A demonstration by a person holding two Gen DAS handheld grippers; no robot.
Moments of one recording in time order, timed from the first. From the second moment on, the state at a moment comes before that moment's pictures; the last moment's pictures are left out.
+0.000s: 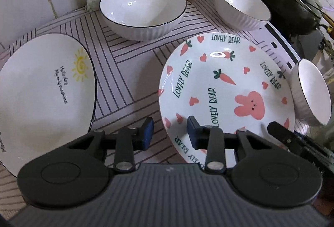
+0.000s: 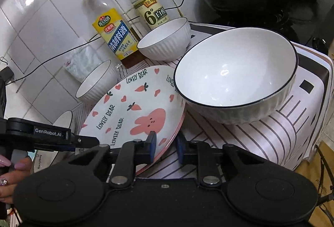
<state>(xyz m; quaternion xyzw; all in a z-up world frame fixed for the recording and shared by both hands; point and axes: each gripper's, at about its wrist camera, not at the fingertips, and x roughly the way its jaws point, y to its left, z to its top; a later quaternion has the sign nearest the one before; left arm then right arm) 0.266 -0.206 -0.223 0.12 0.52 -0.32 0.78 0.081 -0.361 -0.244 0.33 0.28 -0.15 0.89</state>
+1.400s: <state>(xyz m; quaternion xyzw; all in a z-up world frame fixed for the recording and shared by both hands) 0.214 -0.075 -0.125 0.01 0.52 -0.20 0.83 0.115 -0.323 -0.130 0.22 0.35 0.07 0.91</state>
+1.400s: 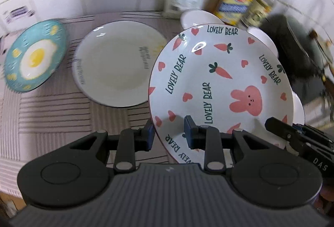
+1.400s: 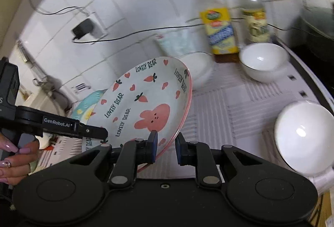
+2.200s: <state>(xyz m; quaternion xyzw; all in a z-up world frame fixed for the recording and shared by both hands) 0.318 0.004 -0.177 -0.03 0.60 -0.07 0.80 0.280 -0.269 -0.198 0.25 0.43 0.21 0.84</state>
